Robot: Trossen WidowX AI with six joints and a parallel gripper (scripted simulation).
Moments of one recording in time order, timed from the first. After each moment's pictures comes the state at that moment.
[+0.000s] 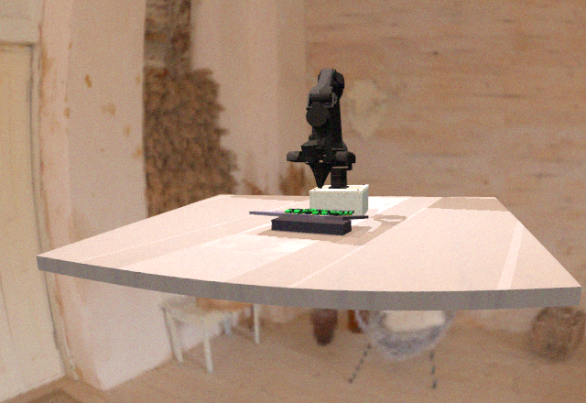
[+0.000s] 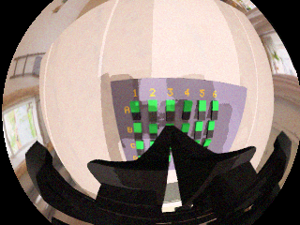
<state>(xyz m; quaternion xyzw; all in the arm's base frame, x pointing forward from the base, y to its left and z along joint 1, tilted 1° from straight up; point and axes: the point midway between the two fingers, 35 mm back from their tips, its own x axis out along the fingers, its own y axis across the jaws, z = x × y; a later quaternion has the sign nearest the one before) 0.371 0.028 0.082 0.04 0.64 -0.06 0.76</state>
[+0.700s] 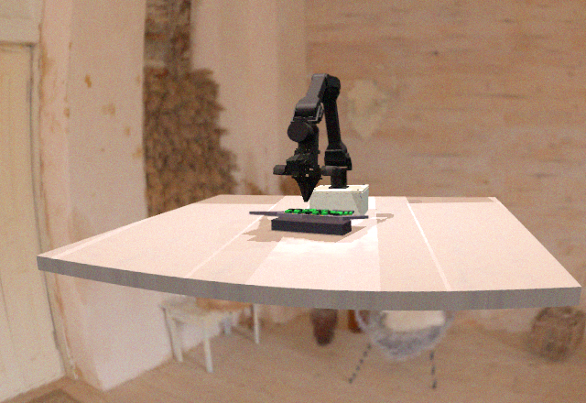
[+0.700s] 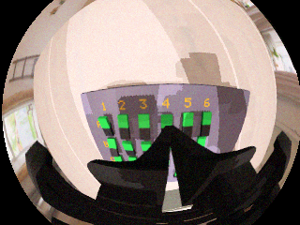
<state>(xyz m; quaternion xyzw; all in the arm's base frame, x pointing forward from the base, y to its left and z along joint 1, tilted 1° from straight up) 0.378 -0.012 0.045 0.05 0.65 -0.07 0.76</state>
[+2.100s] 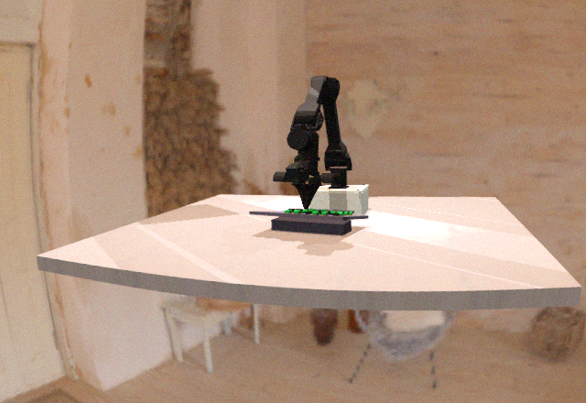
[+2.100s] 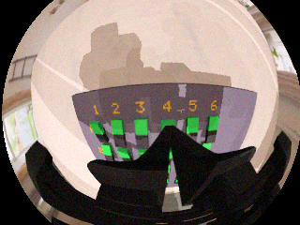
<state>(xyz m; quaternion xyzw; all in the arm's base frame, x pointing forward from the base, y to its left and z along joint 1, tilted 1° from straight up) 0.379 -0.012 0.025 0.05 0.65 -0.07 0.75</state>
